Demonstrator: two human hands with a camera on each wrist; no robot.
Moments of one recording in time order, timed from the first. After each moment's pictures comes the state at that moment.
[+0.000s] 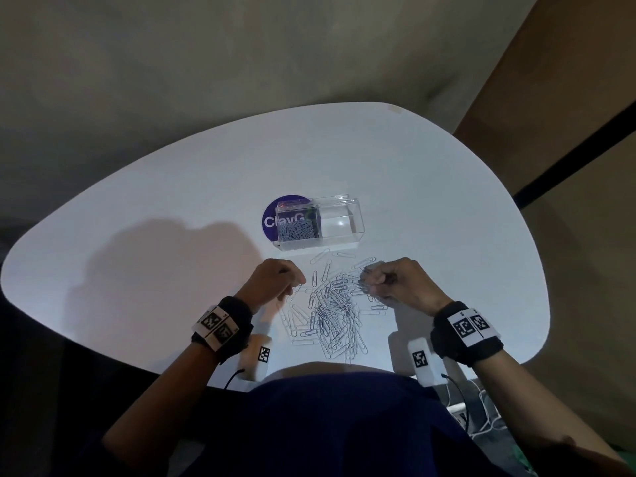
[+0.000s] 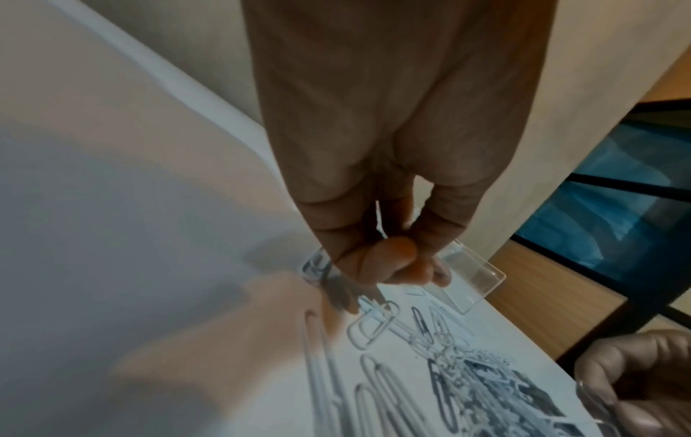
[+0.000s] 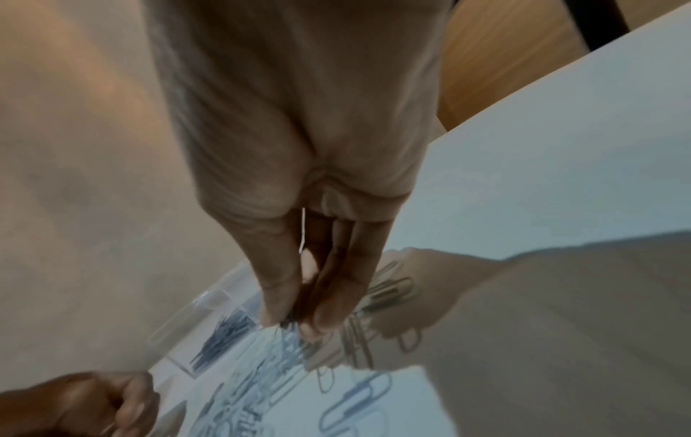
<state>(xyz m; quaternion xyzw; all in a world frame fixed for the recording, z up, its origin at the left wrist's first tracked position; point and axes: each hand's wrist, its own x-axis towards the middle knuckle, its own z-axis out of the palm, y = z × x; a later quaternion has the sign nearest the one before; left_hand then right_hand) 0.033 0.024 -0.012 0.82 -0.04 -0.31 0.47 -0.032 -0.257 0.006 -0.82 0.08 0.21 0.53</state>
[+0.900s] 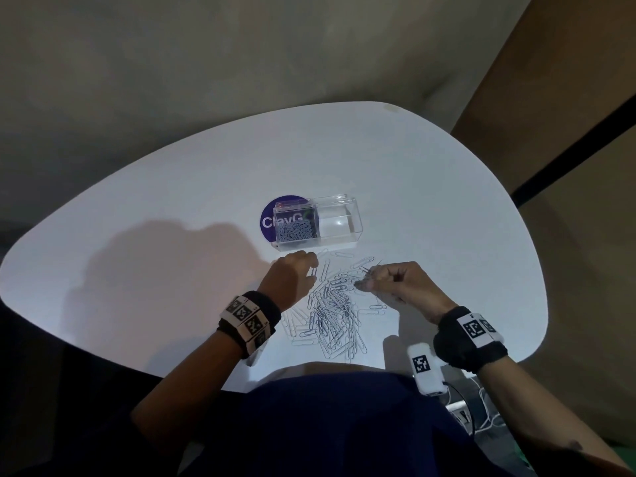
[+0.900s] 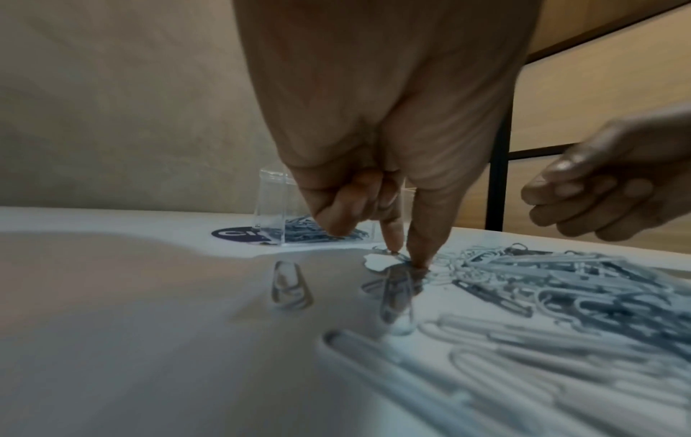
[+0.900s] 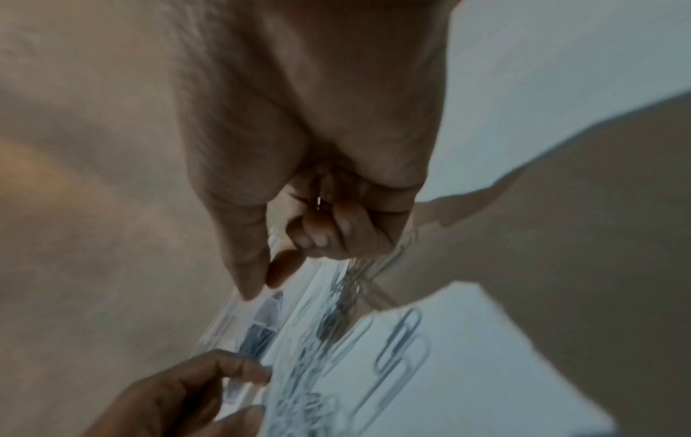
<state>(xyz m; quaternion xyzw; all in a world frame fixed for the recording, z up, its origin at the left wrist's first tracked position) 0.029 -0.008 -0.024 0.92 -0.28 -0.08 0.27 -0.043 -0.256 0.015 -0.75 0.12 0.20 0.62</state>
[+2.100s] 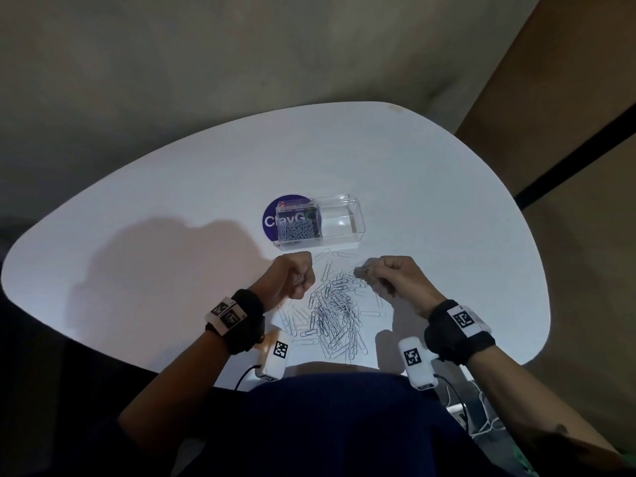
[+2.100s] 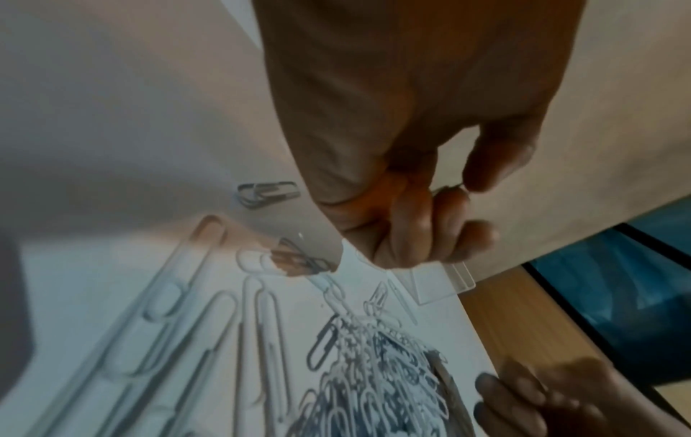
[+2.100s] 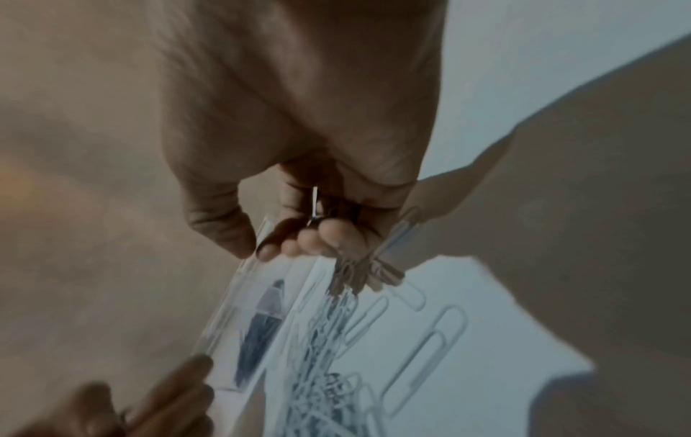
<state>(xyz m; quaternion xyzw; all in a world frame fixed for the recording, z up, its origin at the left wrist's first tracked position) 0.033 -0.004 0.004 0.62 0.03 -0.40 0.67 -0.028 -0.249 -0.001 -0.69 0.16 0.19 0.68</state>
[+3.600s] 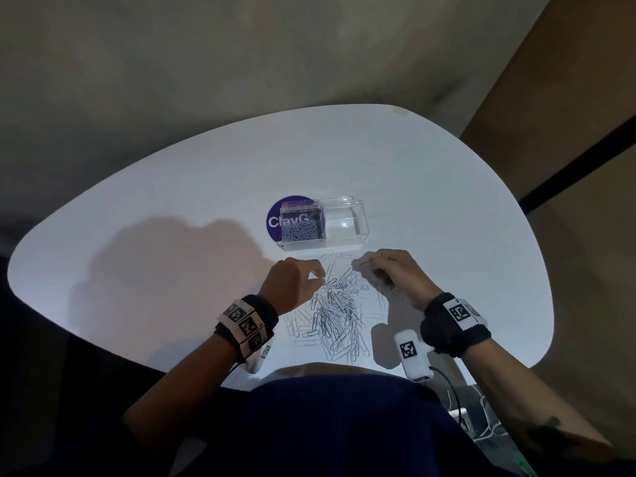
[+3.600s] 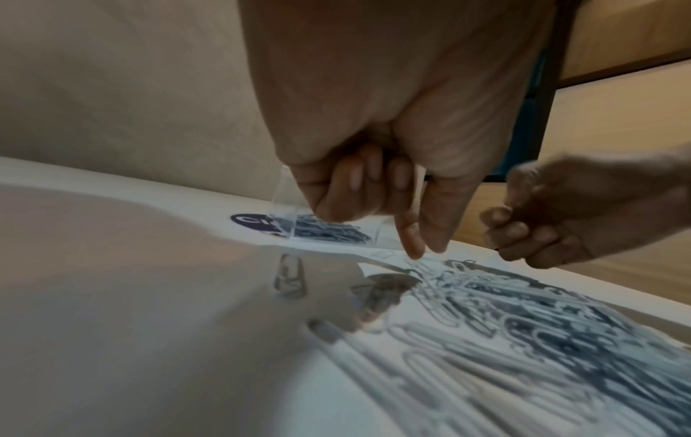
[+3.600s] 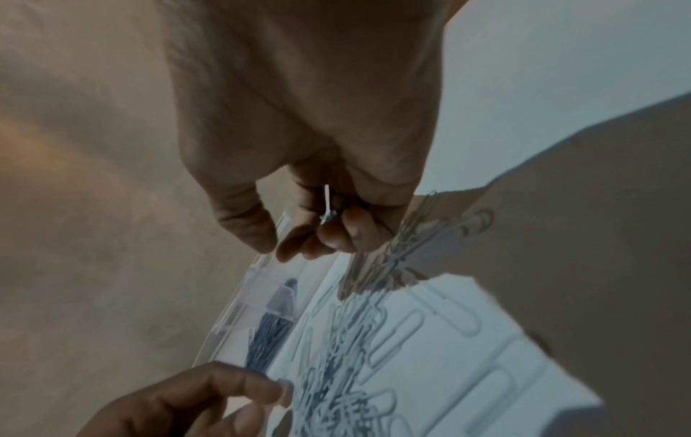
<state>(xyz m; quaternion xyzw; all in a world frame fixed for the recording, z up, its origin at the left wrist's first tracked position) 0.024 -0.004 -0.017 0.93 -0.23 -0.10 0.27 -0.013 -0.239 0.017 -0.72 0.16 0.19 0.65</state>
